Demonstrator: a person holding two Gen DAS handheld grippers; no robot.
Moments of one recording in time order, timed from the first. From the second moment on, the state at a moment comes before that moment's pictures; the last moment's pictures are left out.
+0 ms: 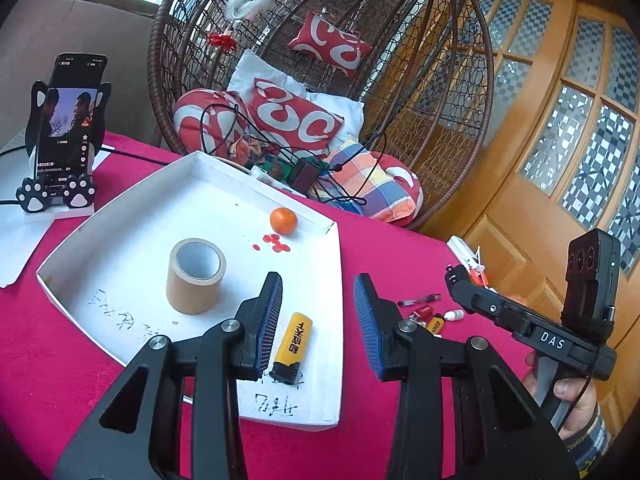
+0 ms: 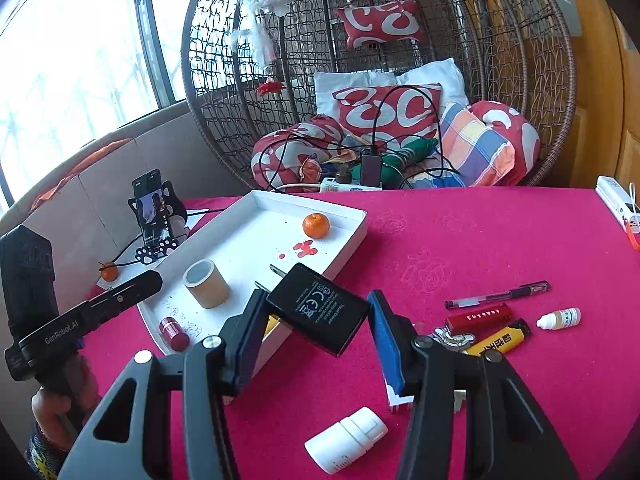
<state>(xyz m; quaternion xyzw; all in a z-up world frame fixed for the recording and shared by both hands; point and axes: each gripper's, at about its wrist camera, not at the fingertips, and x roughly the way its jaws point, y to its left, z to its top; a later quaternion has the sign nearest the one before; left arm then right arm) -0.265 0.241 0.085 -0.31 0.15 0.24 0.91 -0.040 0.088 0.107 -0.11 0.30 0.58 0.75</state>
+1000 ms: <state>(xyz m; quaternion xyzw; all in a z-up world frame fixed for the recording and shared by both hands) -0.117 0.111 0.015 -0.15 0.40 0.13 0.89 -0.008 0.041 0.130 -0.02 0.28 0.56 0.78</state>
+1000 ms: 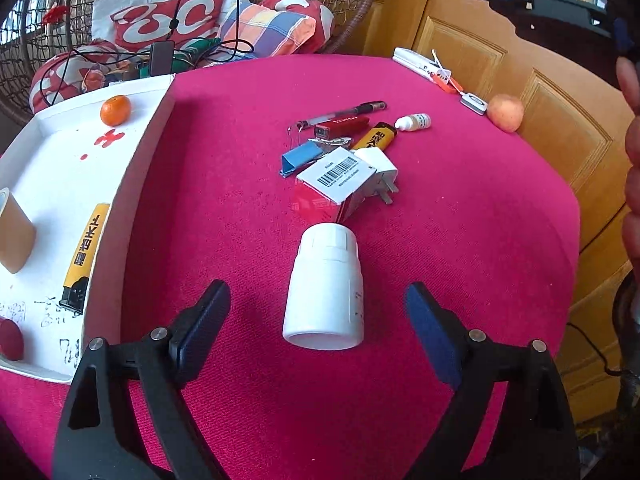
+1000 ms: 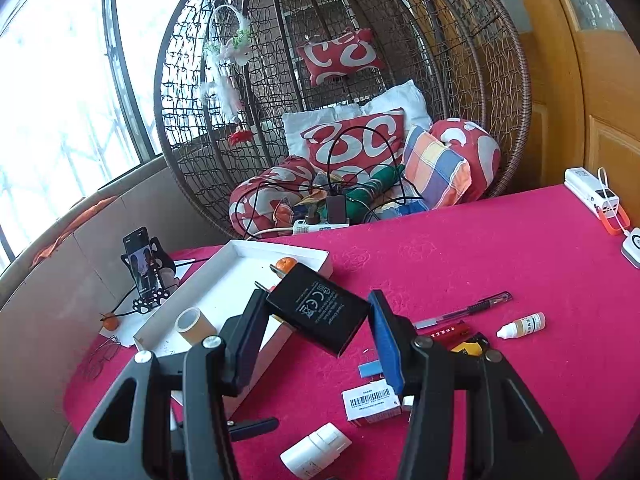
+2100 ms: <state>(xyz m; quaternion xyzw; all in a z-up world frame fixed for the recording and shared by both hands) -0.216 0.178 0.079 -0.19 0.30 0.16 0.92 -0.027 0.051 0.140 -0.03 0.27 0.57 0.77</state>
